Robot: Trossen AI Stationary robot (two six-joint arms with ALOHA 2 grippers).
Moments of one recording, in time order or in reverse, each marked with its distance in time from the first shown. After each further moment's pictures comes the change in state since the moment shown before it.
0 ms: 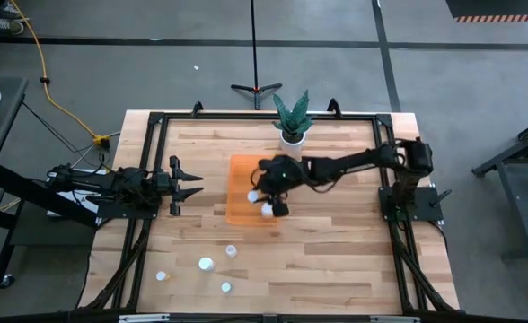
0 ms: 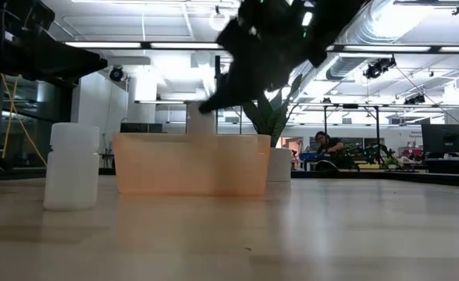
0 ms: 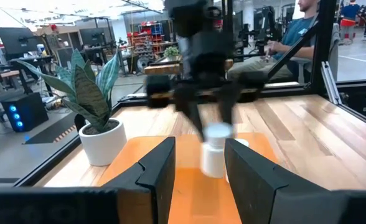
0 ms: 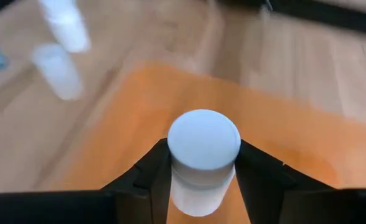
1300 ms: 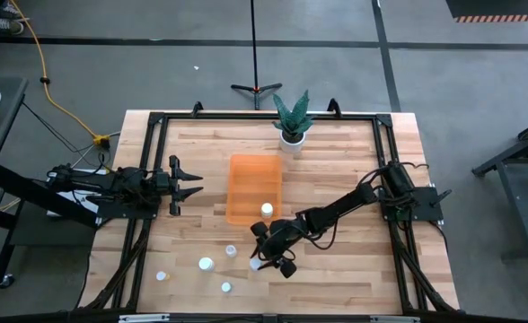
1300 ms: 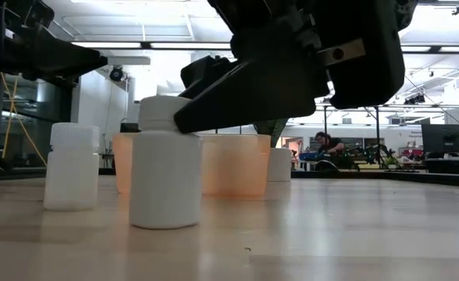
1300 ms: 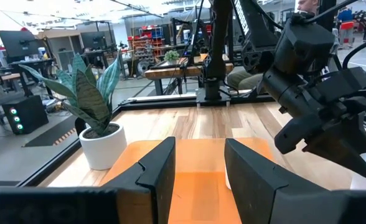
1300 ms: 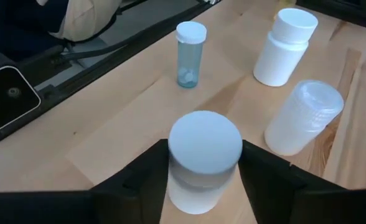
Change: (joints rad) left arm 0.000 0.000 0.000 0.019 0.000 0.001; right arm 0.397 0.230 0.000 0.324 -0.017 0.061
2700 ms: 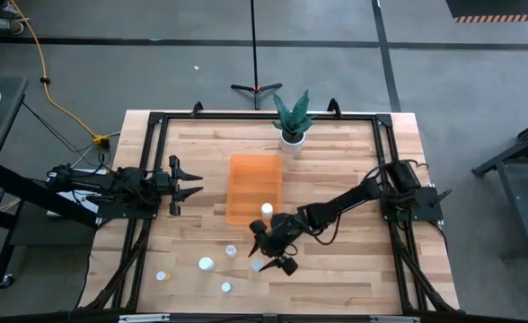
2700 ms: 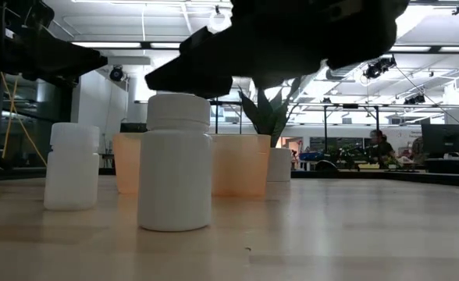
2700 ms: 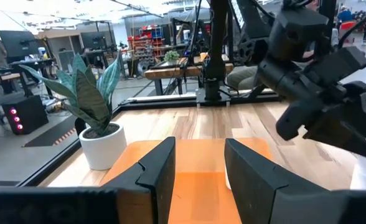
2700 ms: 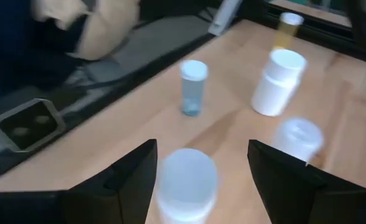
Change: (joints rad) left arm 0.000 0.000 0.000 0.000 0.000 0.000; right arm -0.026 -0.053 0.000 0.007 -0.062 -0.009
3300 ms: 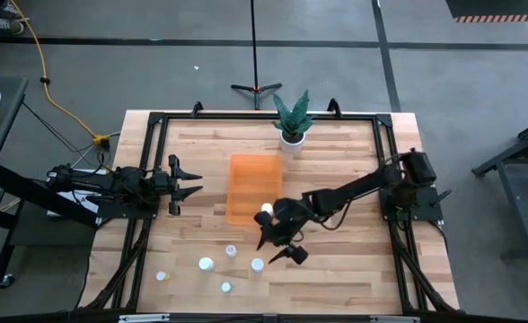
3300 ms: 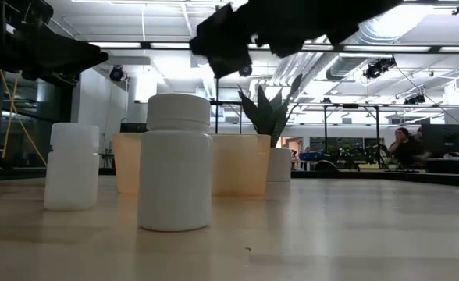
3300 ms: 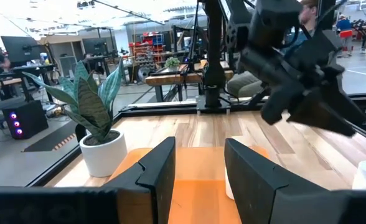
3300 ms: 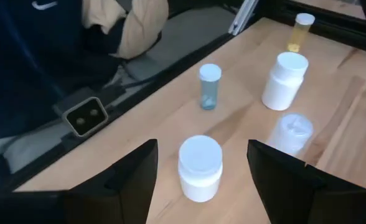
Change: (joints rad) left arm 0.000 0.000 0.000 0.031 0.000 0.001; right arm -0.064 -0.145 0.000 -0.229 -0.162 -0.027
